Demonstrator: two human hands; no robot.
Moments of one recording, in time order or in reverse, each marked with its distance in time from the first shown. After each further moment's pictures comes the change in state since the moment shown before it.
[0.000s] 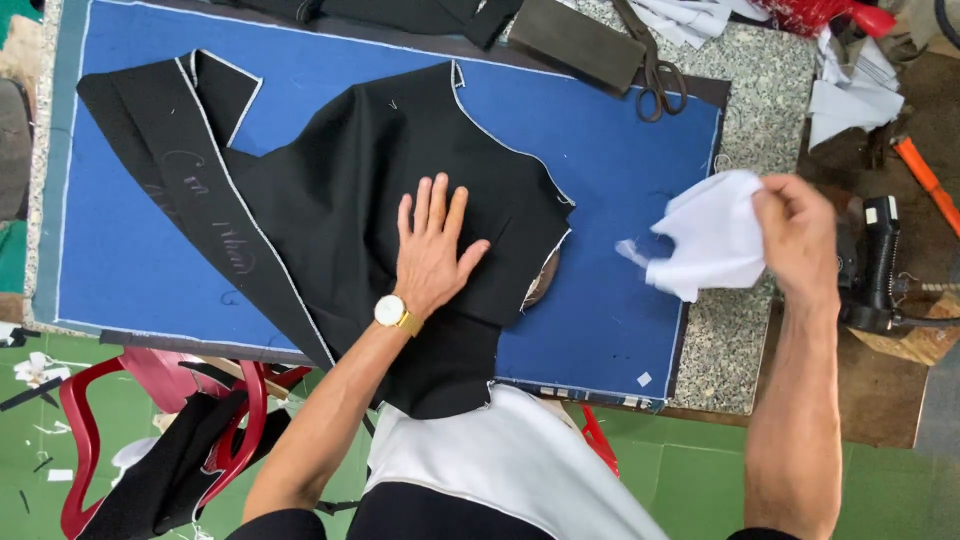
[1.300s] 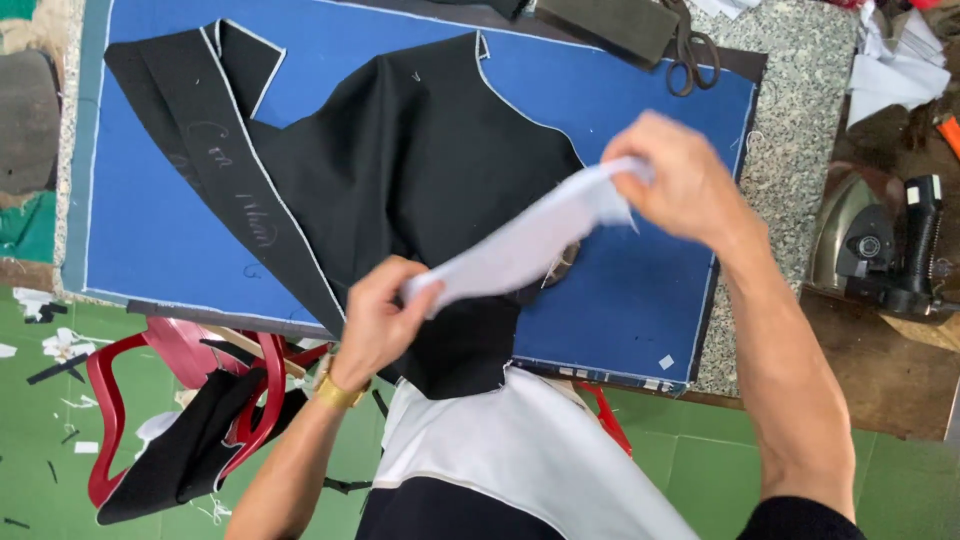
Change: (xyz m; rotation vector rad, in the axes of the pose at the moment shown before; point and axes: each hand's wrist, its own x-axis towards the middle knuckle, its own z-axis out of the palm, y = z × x) left_hand -0.085 0.003 -0.119 -0.810 -0.050 -0.341; right_hand 0.017 -0.114 0.093 -0.158 -0.442 -0.607
